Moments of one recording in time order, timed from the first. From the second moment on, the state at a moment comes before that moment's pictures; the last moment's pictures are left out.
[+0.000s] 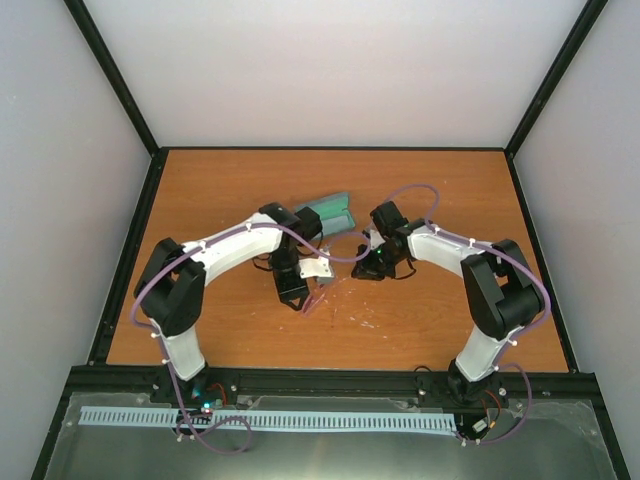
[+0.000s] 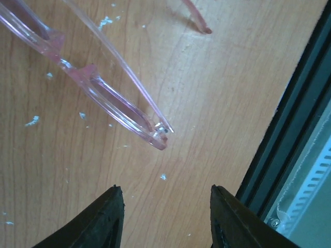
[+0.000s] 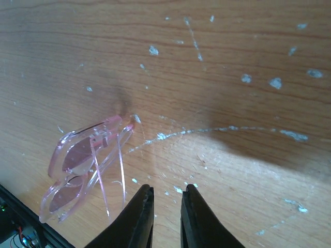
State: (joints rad) left arm -0.72 1.77 1.35 -1.27 0.30 0.58; right arm 0.48 1.72 1.03 -0.57 -0.48 0.54
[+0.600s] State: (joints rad) left arm -0.72 1.94 1.45 -1.25 0.32 0.50; right arm 0.48 1.64 0.90 -0.49 -0.49 0.59
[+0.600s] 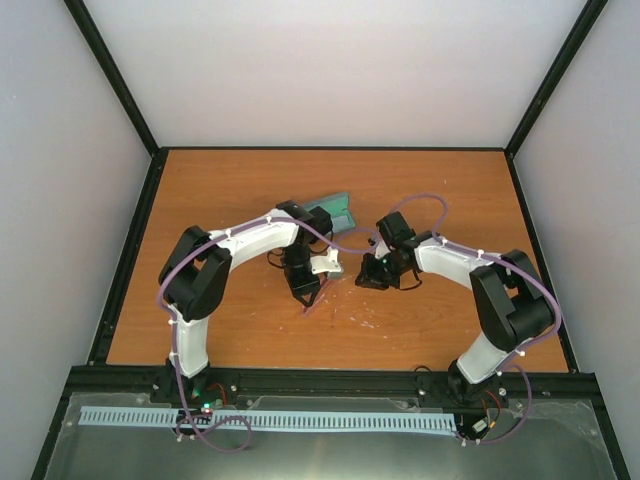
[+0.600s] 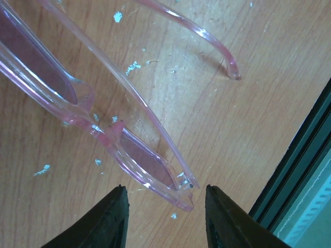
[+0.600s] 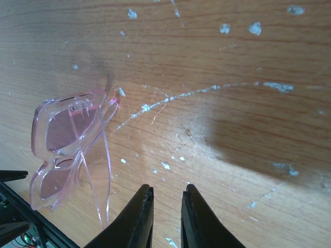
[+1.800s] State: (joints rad) left arm -0.72 1.97 1.40 -1.16 0.22 0.49; right arm 0.48 1.59 0.85 -0.46 -0.49 0.62
